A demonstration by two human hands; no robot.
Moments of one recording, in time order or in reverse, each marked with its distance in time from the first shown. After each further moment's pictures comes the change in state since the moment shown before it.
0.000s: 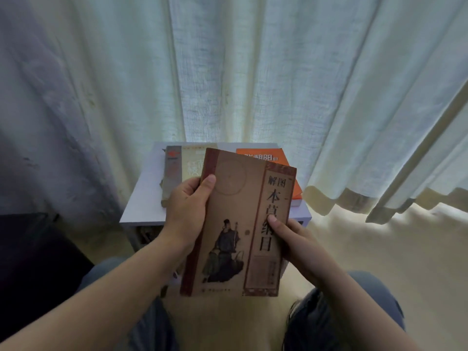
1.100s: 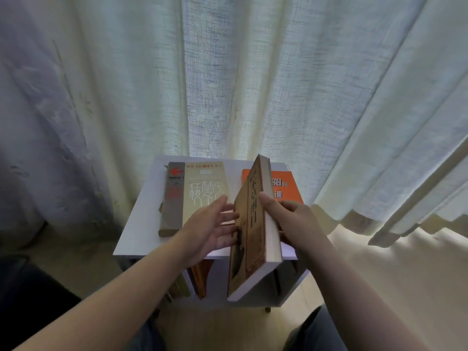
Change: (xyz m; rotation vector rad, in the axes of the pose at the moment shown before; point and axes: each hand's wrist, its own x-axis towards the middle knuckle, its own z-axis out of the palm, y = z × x) left_hand 0.081 0.003 0.002 -0.185 -0.320 -0.467; right_hand 0.064 -0.113 0.028 -0.198 0.234 -0.085
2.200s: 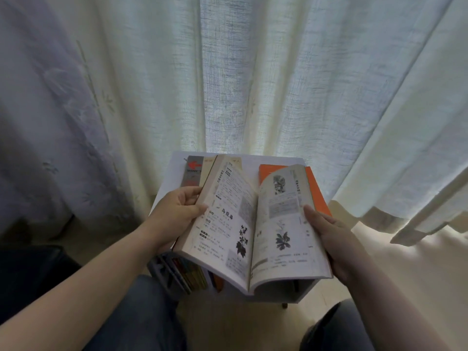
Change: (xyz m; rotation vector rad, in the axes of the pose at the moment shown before) left_hand -0.027 0.027 -0.070 0.335 0.199 0.153; right_hand -0.005 0.026 -0.016 0.365 -0.090 0.243
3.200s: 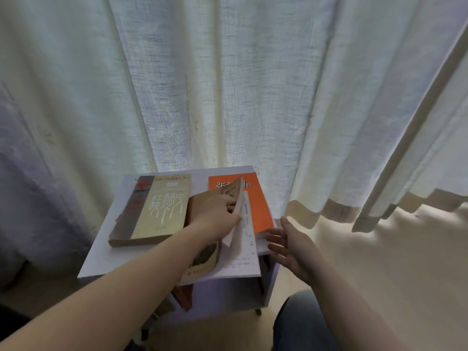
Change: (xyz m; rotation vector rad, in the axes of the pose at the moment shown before) left_hand 0.037 0.022 0.175 0.811 -0.076 0.235; right_hand 0.015 0.029 -0.081 0.099 0.120 0.138
